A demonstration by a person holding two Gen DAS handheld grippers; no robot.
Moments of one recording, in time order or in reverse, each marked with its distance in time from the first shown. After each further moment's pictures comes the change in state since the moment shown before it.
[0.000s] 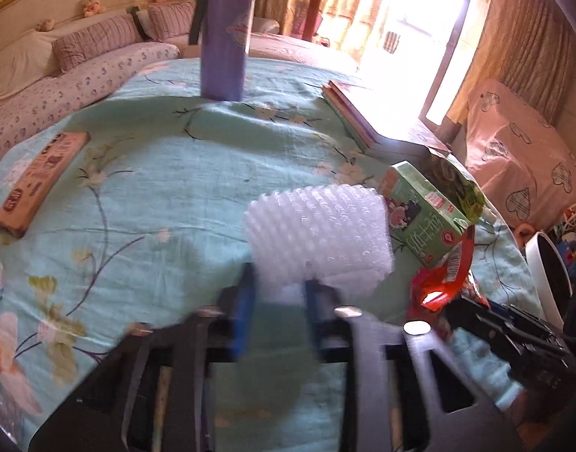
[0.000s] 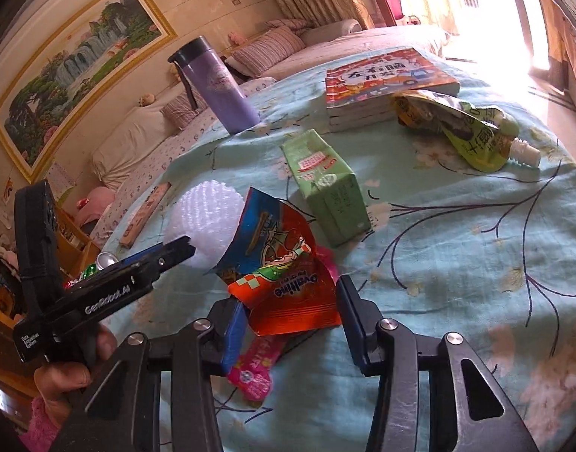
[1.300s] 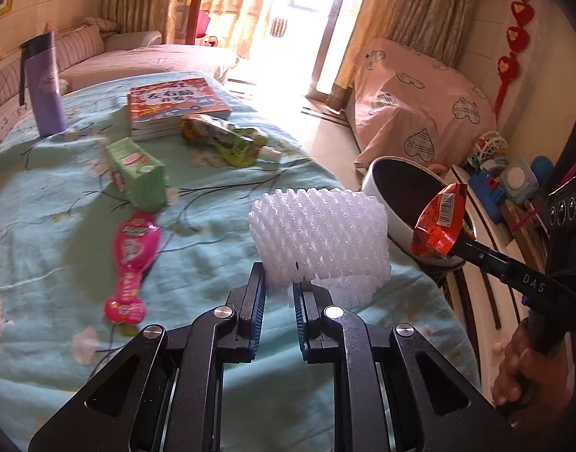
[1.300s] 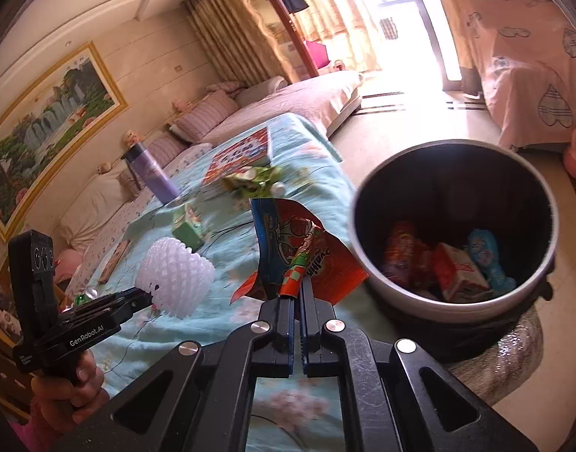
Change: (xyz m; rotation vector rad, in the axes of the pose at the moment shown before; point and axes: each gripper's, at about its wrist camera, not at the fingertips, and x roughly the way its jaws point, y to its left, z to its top) left arm -0.064 -0.204 -0.060 0.249 0.012 -0.285; right arm -0.208 -0.135 -0.055 0.156 -0.220 -0.192
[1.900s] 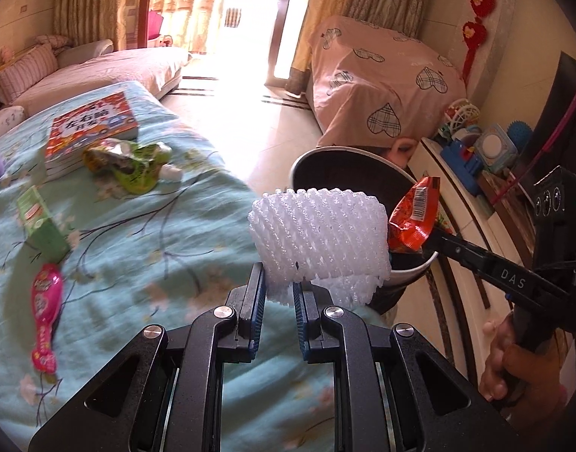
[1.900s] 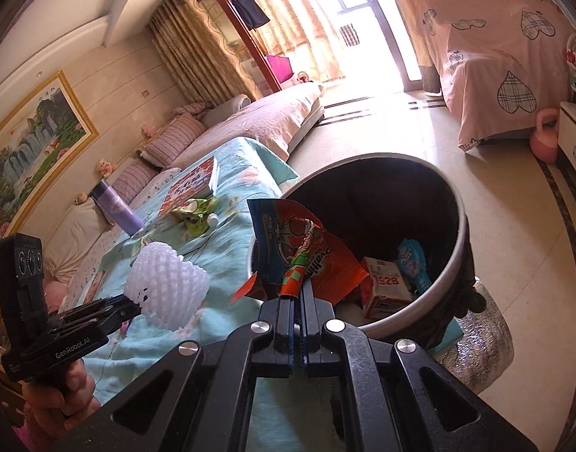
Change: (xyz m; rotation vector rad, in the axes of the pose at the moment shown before) left arm 0.044 -0.085 0.032 0.127 0.057 -0.086; right arm -0.021 -0.067 0.014 0.087 -0.042 -0.068
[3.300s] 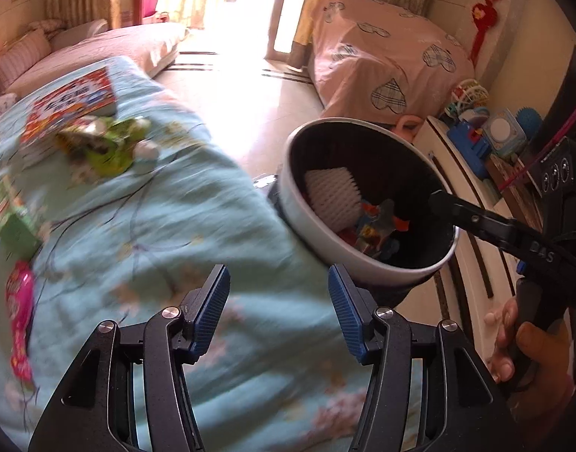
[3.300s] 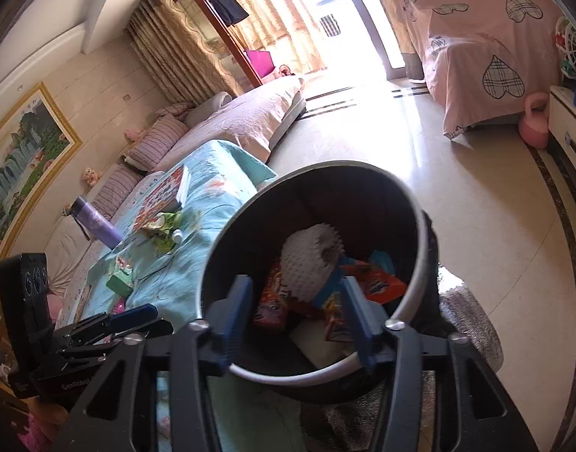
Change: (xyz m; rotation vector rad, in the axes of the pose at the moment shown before) left arm 0.029 -0.002 0.000 -0.027 0.094 0.023; right arm 0.014 -0.029 0.020 0.052 0.031 -0.012
